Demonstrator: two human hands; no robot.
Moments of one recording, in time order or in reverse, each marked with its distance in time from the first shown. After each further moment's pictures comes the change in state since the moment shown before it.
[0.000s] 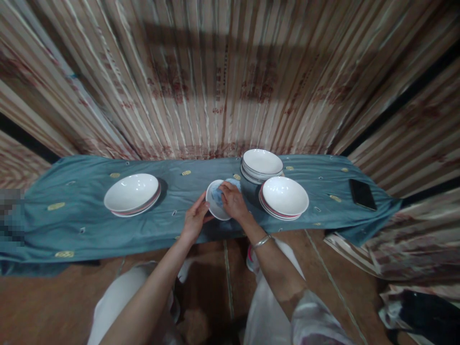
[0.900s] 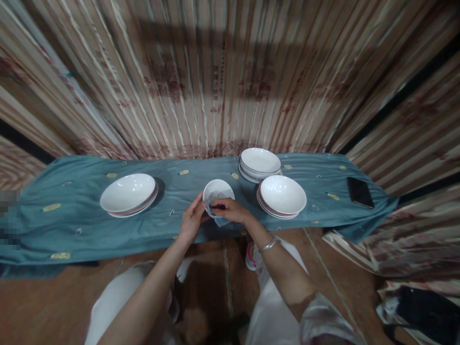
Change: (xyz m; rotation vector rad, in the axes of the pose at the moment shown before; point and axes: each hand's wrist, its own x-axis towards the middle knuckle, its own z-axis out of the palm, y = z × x) left_hand 0.001 -0.001 0.000 0.041 0.036 0.016; right_hand -0.014 0.004 0.002 0.650 -0.346 0.041
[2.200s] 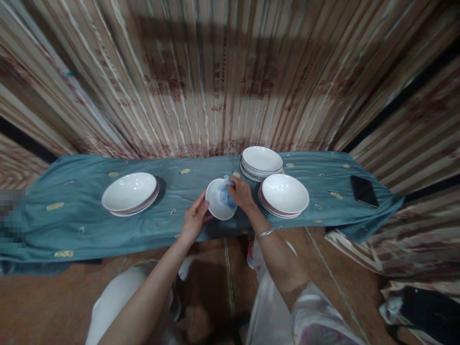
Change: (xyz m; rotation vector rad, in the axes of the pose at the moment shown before) left_hand -0.004 0.002 0.002 0.017 -0.045 -0.007; right_hand 0.020 0.001 -0.029 -0.652 0.445 0.298
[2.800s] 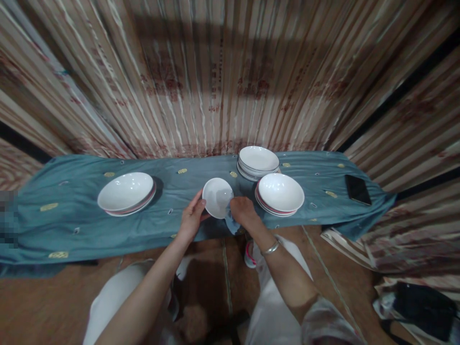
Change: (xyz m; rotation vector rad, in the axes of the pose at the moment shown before) left_hand 0.004 -0.003 0.001 -0.010 0.042 0.001; right_hand -0.051 -0.019 -0.027 -0.472 -0.402 -0.054
